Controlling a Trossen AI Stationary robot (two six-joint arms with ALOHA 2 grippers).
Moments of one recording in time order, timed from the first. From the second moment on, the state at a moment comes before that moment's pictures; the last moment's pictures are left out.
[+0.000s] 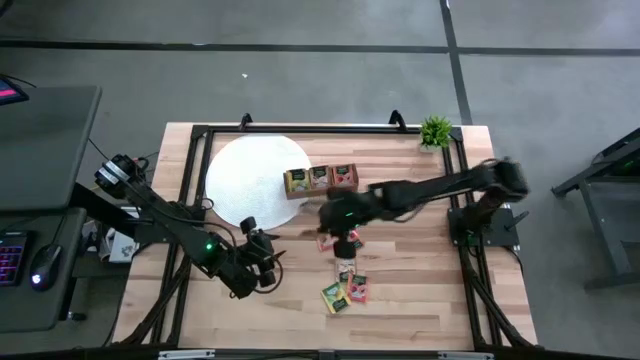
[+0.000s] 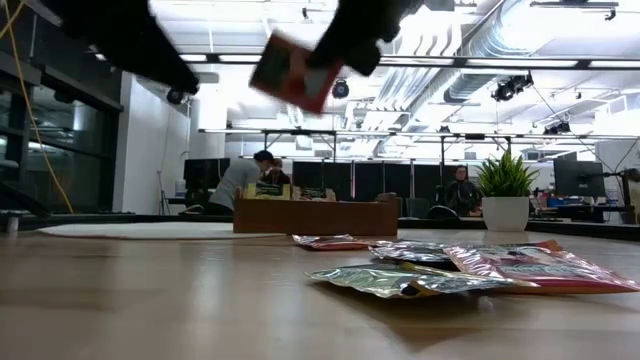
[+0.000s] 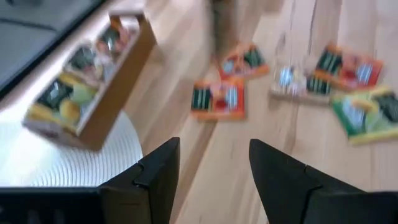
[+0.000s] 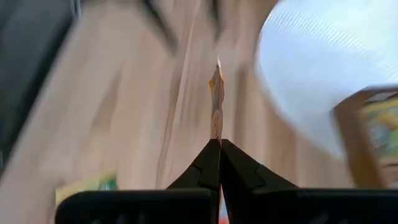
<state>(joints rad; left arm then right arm) -0.67 1.41 0.90 -0.47 -0.86 -0.72 0.12 1.71 1.36 -0.42 -0.06 0.06</state>
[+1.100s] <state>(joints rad) -0.30 1.42 0.90 0.68 -0.64 -0.03 0.12 1.20 0.94 0.27 0.08 0.10</state>
